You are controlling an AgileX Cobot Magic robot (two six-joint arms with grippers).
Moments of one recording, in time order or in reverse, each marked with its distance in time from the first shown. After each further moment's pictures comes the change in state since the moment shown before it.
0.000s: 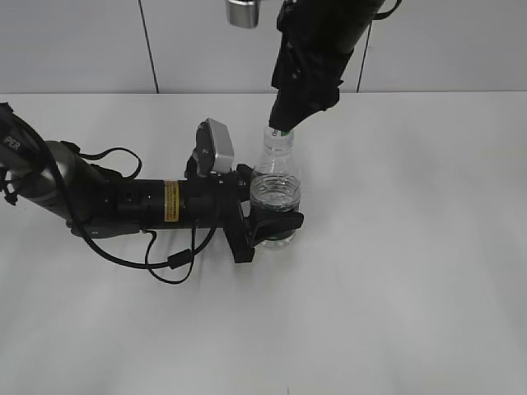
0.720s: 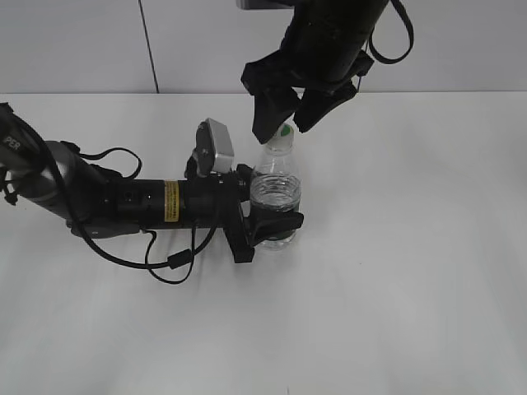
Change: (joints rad) left arm 0.000 0.000 0.000 0.001 0.000 0.000; right arm 0.000 0.053 0.002 0.005 0.033 0.958
